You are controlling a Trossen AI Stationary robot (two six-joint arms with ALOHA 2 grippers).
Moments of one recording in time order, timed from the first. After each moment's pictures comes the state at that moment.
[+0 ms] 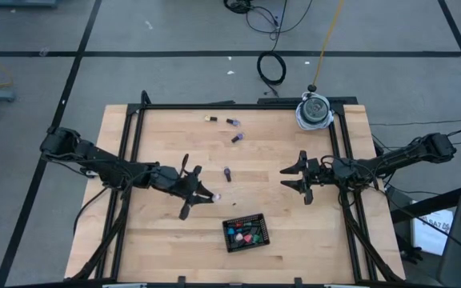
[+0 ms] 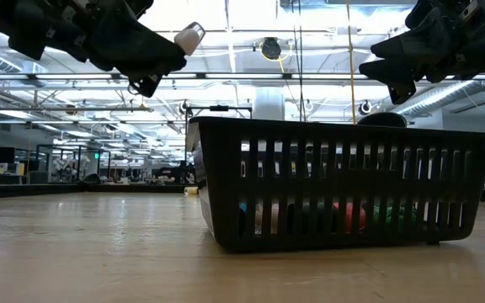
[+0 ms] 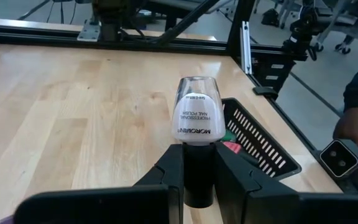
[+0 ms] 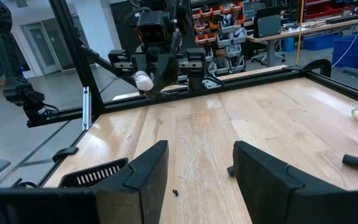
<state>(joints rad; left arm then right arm) -0.23 1.30 0.50 0.52 0.04 -0.13 0.20 0.76 0.15 0.58 0.18 0.22</state>
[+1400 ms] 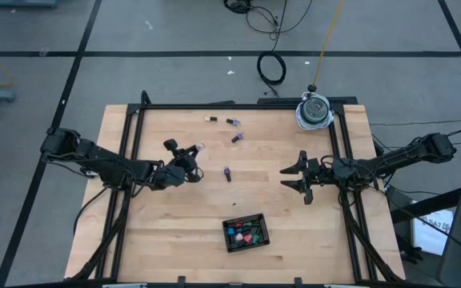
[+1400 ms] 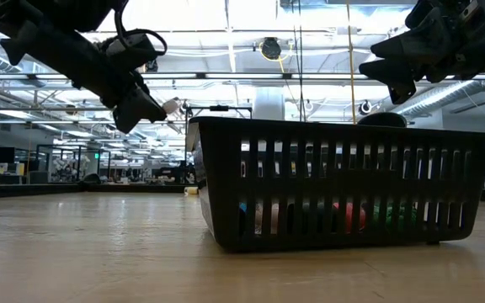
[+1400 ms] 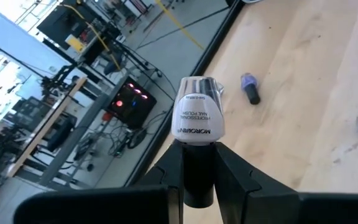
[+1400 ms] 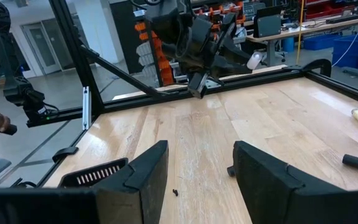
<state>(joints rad) -0.17 1.31 0.50 0.24 -1.01 0.20 0.20 0.76 0.15 0.58 0.18 0.22</state>
